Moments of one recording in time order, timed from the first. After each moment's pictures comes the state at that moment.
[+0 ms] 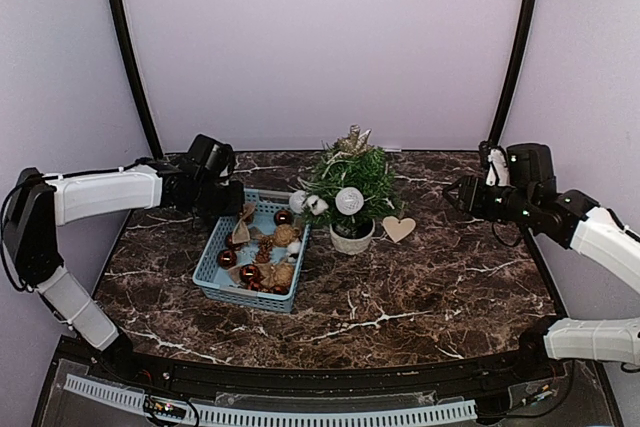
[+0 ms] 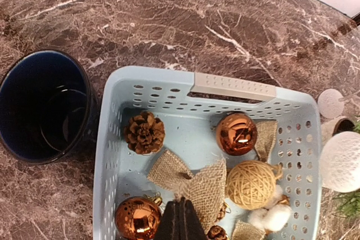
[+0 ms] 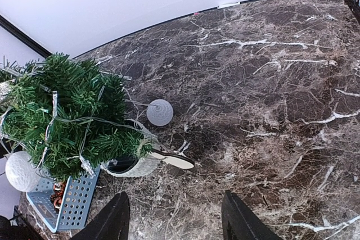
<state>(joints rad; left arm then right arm) -0.54 1.60 1.10 -0.39 -0.14 -0.51 0.42 0.95 0.78 -0.38 -0.08 0.51</state>
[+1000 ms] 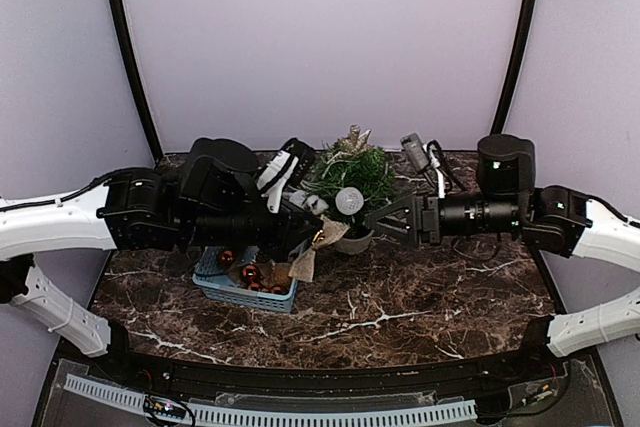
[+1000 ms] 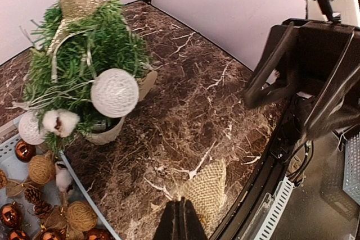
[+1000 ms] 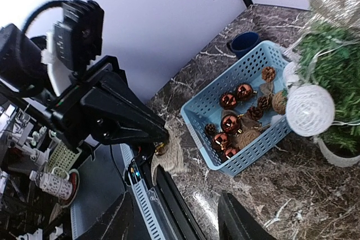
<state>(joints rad) -1.21 1.32 1.25 -0.45 -0.20 -0.40 0.97 0.99 0.95 -0.25 -0.32 0.53</state>
